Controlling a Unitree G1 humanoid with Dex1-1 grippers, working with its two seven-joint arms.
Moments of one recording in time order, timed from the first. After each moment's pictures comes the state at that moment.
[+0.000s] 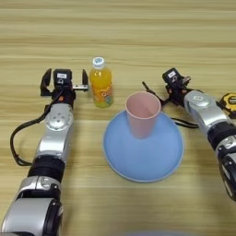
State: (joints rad) left arm -0.42 0.14 0.09 0.57 0.04 -0.18 0.12; right arm -0.80 -0.14 0.07 1.08 -0.07 -0.12 0.40
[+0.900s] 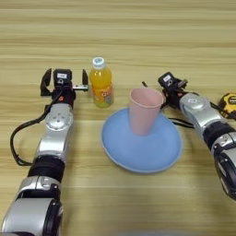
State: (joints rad) left arm -0.42 0.14 0.09 0.57 0.04 -0.18 0.12; right arm -0.83 -0.12 0.09 1.20 -0.13 -0.15 0.33
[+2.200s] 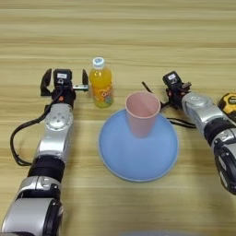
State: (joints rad) left arm -0.42 0.14 0.09 0.57 0.04 -0.18 0.12; right arm -0.87 -0.11 0.01 1.22 -0.05 0.02 0.39
